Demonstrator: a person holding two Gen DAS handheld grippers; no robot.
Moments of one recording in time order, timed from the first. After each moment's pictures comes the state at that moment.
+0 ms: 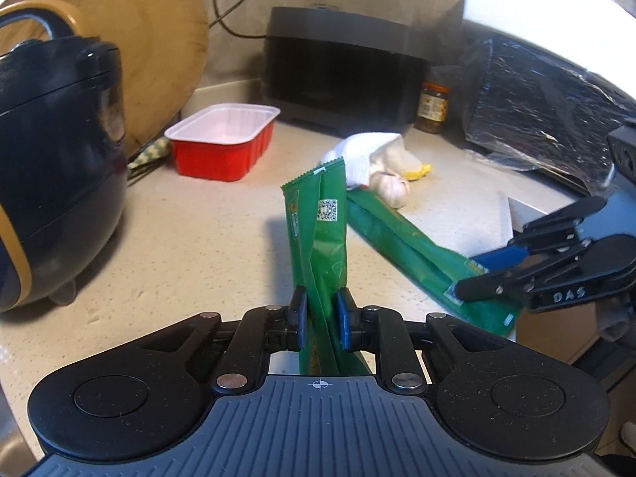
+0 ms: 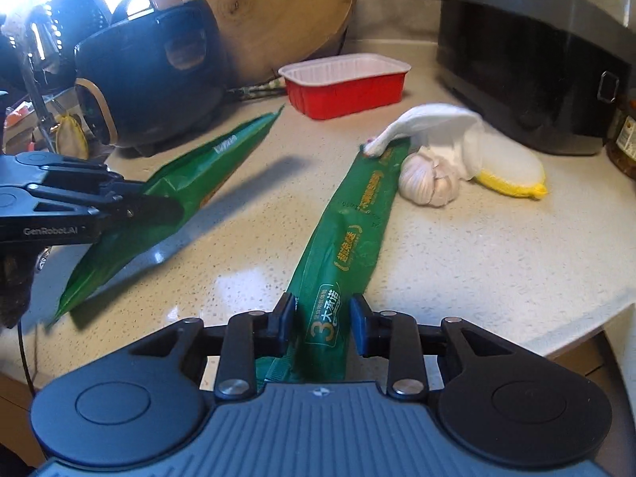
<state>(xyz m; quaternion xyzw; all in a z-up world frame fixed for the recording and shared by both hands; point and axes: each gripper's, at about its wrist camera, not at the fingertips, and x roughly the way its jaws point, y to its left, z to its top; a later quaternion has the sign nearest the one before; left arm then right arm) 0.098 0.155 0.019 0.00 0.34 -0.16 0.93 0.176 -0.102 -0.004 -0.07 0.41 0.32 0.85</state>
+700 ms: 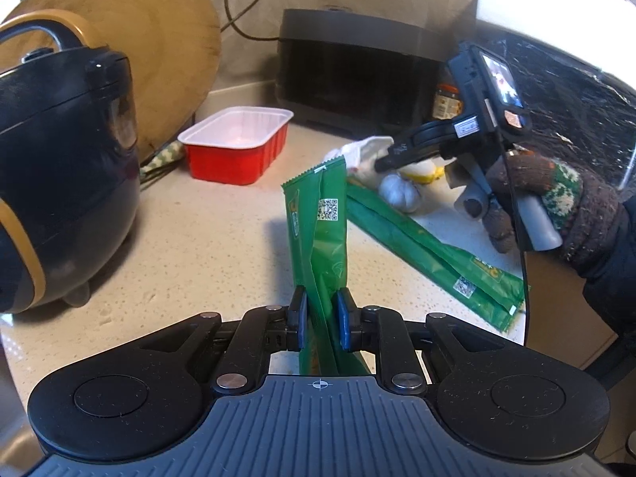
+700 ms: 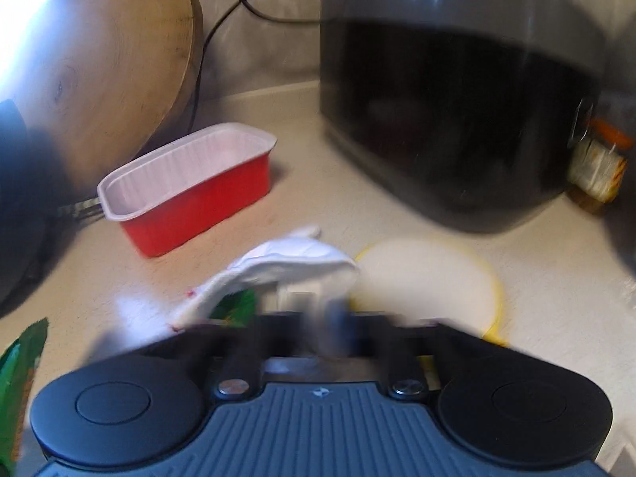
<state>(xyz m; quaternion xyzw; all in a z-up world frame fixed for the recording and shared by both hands) 0.095 0.146 0.025 0.01 0.34 -0.13 0.93 0.348 -0.076 -0.018 0.00 0.38 0.19 0.90</state>
